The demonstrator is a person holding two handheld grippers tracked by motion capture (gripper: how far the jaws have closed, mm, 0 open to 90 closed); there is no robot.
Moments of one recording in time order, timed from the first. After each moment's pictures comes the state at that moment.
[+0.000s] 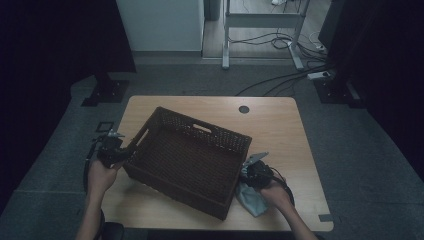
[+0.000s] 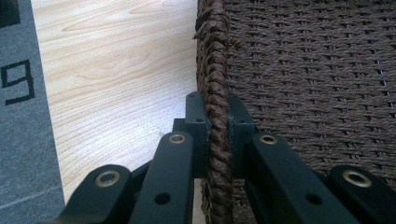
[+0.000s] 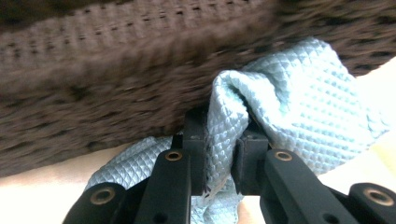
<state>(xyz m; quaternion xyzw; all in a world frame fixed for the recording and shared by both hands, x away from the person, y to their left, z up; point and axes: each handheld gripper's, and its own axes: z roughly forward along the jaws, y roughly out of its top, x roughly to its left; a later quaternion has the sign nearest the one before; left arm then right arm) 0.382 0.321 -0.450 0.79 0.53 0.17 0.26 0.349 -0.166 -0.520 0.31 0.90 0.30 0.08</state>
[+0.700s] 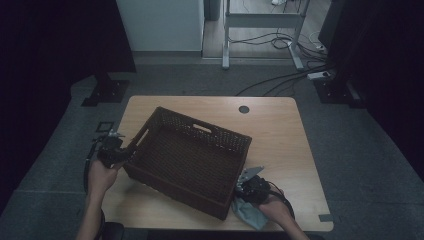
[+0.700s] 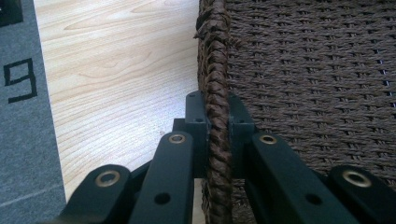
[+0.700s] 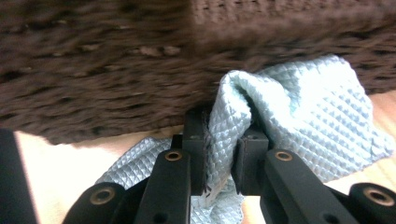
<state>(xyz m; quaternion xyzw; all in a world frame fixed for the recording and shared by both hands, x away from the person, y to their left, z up) 0.381 0.319 -0.450 0.79 0.53 0.17 0.26 0.305 -0.150 -0.519 0.26 0.91 0.31 0.06</state>
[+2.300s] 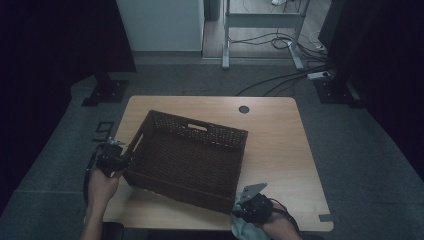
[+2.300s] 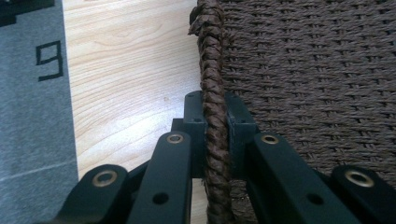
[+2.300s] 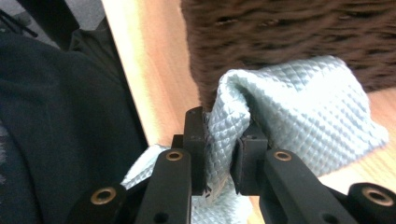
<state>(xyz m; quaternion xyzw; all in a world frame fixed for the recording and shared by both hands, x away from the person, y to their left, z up) 0.352 0.308 -0.450 0.77 0.56 0.20 0.22 0.251 -0.149 -0.509 0.22 0.92 0.33 0.02</state>
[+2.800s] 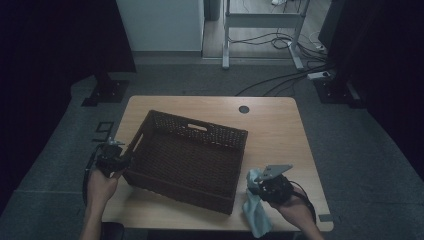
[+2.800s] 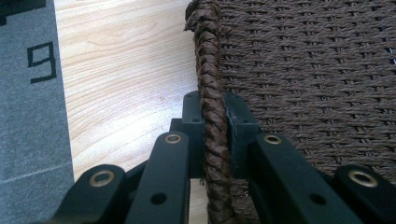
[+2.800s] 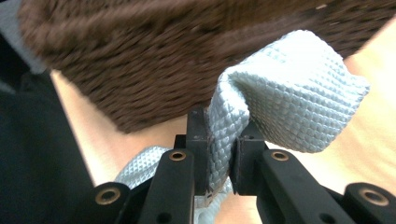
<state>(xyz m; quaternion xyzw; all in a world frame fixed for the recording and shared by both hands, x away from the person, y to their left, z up) 0.352 0.311 -0.451 0.78 0.55 0.19 0.22 0.282 -0.199 -0.461 0.28 0.89 0.35 0.09</state>
